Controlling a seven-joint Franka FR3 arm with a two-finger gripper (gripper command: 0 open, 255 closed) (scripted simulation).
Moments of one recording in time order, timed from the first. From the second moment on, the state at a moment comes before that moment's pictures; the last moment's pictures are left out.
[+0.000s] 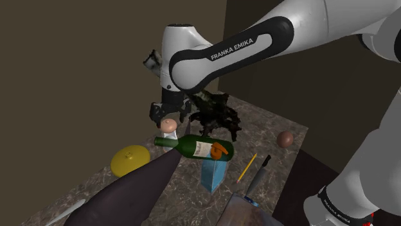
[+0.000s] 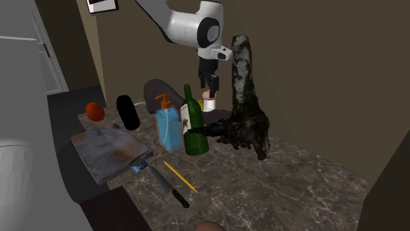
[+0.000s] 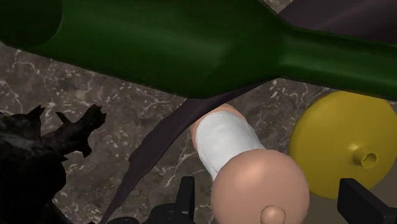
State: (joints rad) arm 0.19 0.19 0.34 -1.91 0.06 2.22 0.61
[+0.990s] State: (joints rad) arm 0.20 0.22 0.34 -1.92 0.05 2.27 0.62
